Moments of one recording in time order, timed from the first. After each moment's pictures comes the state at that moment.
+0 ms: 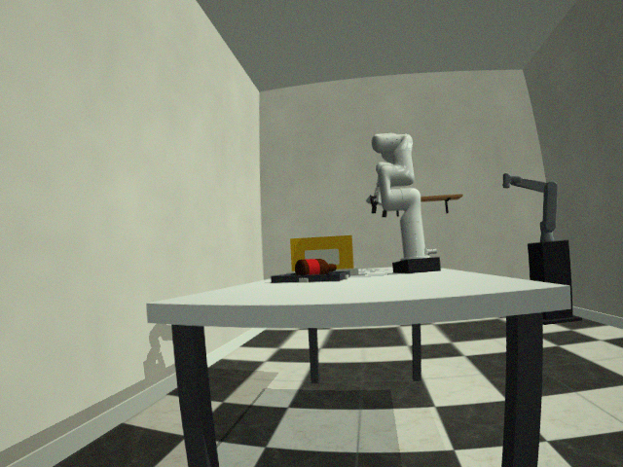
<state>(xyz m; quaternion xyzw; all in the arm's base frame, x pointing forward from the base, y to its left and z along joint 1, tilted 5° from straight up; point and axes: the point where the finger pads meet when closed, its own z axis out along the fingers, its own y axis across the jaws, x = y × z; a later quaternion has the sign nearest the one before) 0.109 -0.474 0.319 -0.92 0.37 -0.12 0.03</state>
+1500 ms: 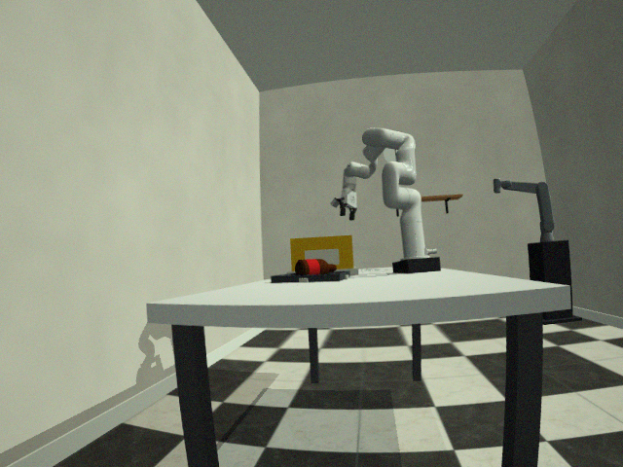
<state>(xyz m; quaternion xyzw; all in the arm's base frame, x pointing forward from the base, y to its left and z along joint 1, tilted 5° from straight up) 0.291 -0.348 0.294 -0.96 0.25 -0.06 0.05</state>
